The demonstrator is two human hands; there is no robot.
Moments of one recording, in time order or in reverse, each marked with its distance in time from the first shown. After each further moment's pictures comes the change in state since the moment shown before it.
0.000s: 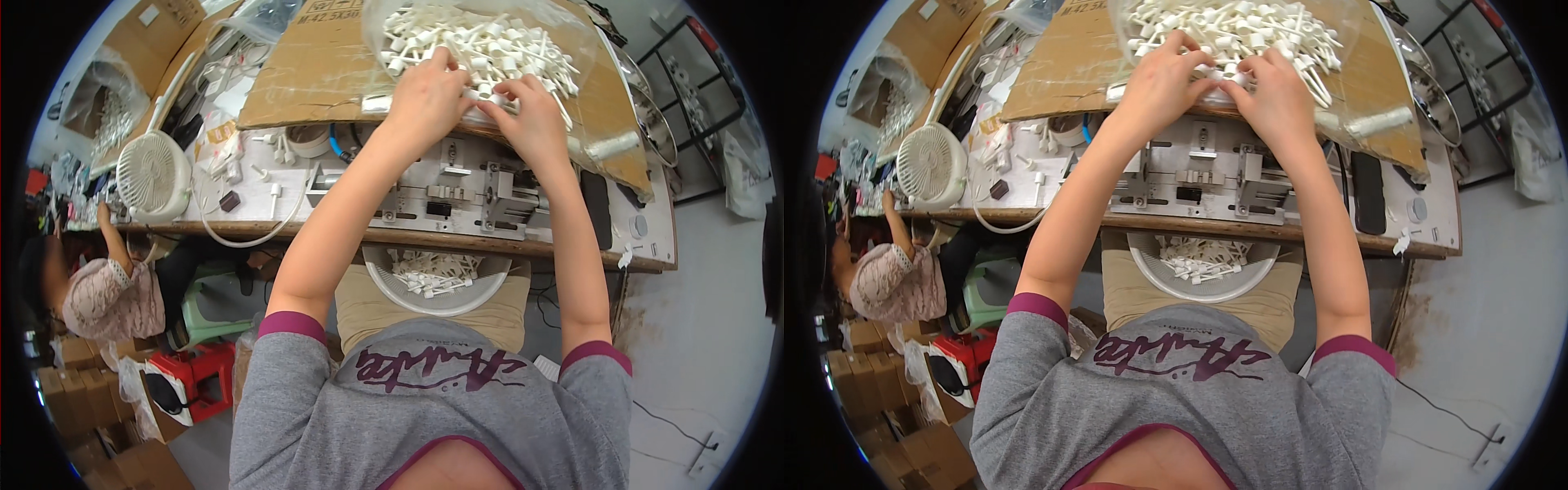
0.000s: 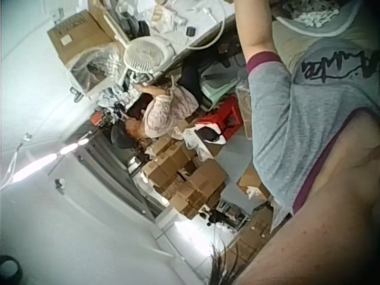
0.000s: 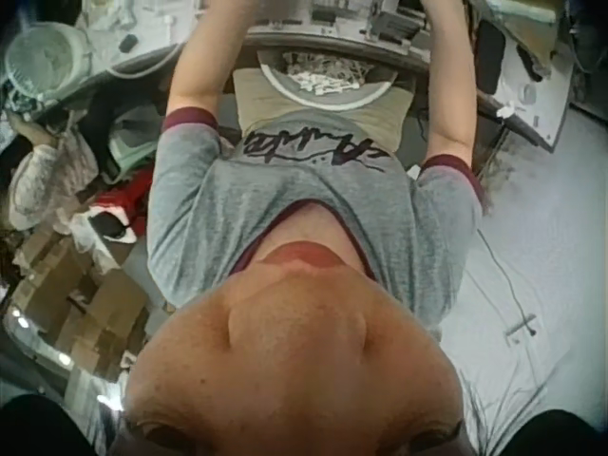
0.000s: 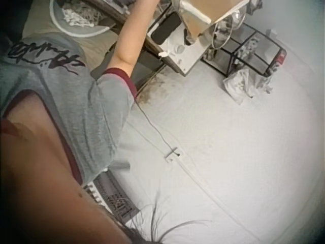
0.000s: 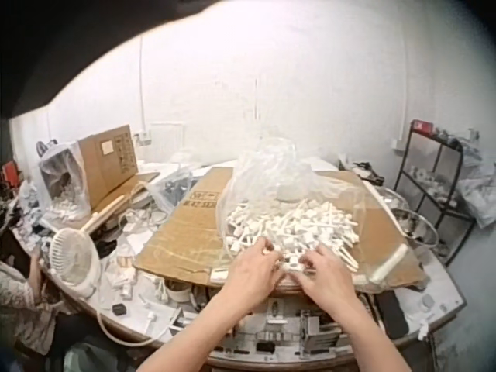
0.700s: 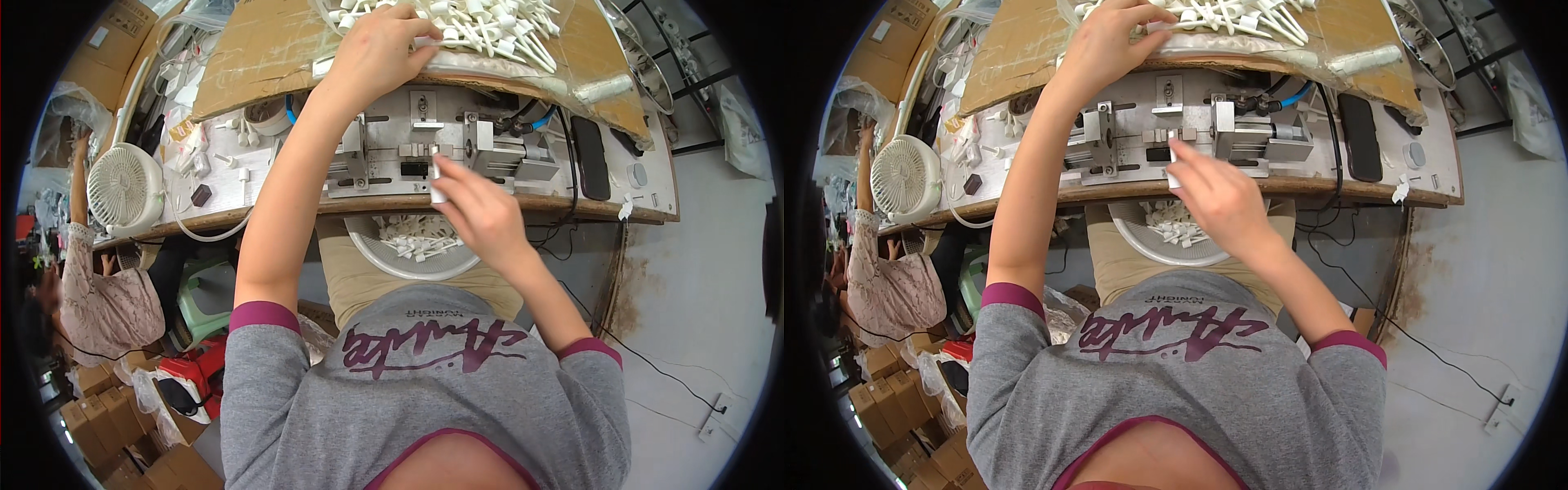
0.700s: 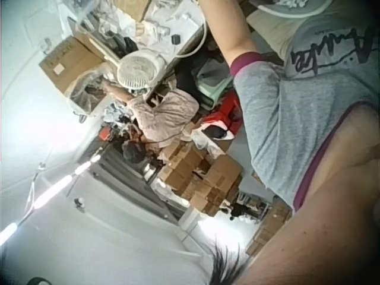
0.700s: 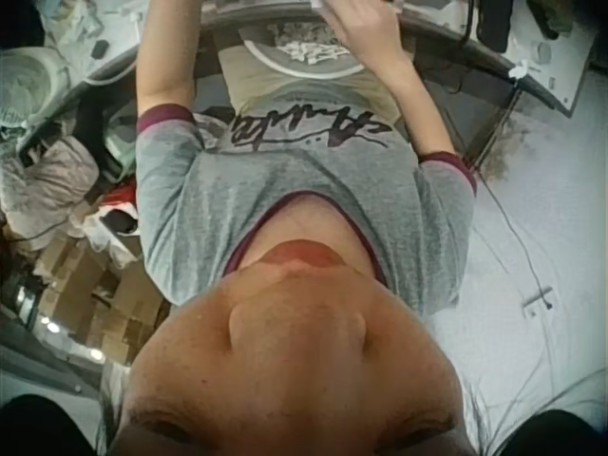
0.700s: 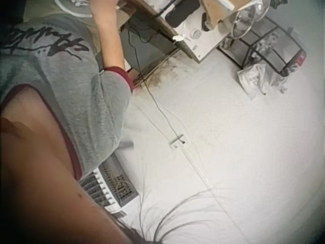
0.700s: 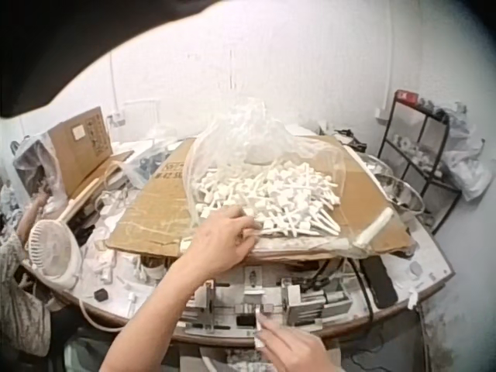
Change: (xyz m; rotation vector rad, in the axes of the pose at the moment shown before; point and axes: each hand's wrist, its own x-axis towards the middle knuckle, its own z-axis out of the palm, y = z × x) left_hand 0.004 -0.017 0.001 -0.034 0.007 0.238; right_hand -0.152 -0.059 -0.013 0.208 -0.134 -0.163
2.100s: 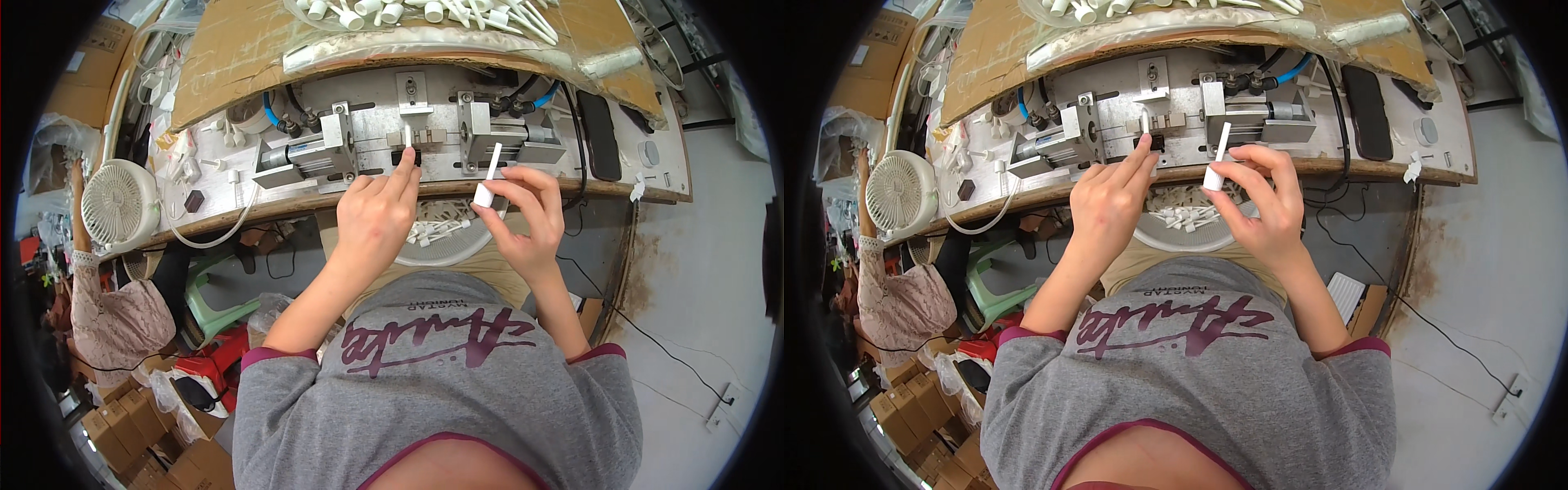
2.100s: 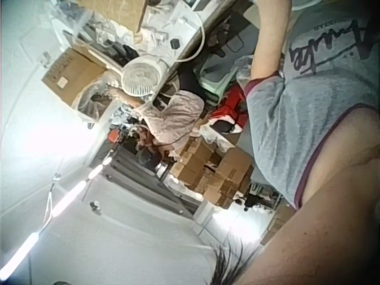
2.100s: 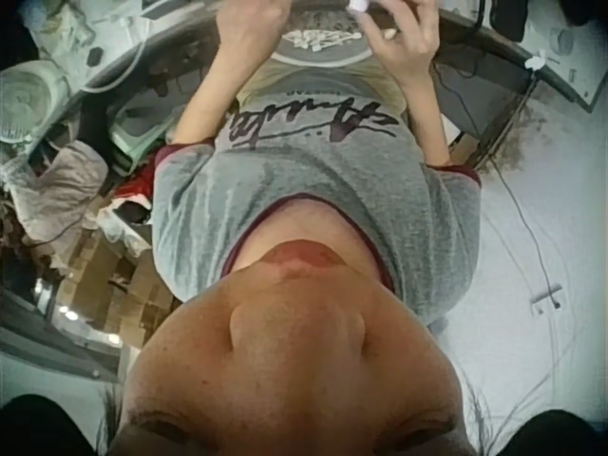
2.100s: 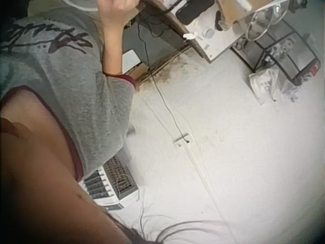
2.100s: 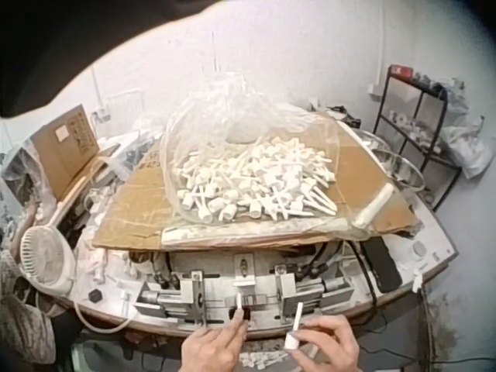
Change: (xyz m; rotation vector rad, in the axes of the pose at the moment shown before) left_hand -0.141 0.120 -0.011 0.201 -0.272 -0.117; right_hand -0.038 0.008 -0.018 0.149 0.289 0.235
